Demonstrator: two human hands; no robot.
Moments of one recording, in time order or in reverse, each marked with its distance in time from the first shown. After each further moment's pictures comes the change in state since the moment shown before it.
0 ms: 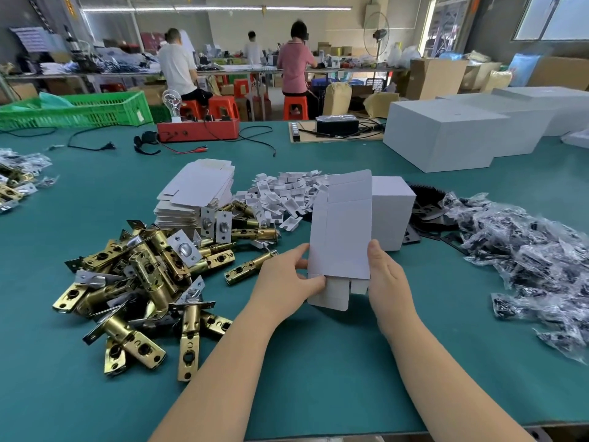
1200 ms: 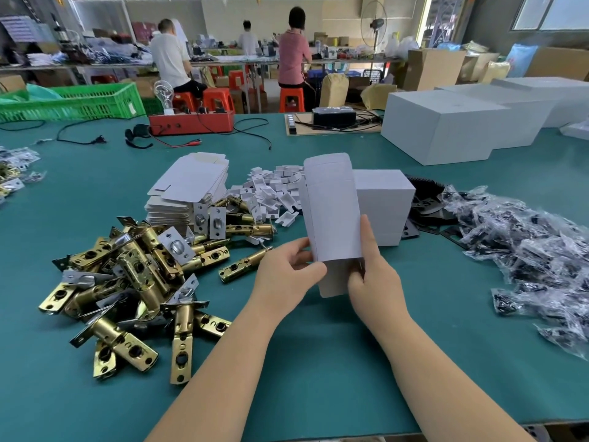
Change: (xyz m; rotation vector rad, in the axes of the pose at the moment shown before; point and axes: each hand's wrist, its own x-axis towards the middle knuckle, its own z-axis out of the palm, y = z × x) left_hand -0.007 0.018 0.002 -0.436 0.001 -0.025; right_hand -0.001 0.004 -0.001 -0.697 -0.015 -0.138
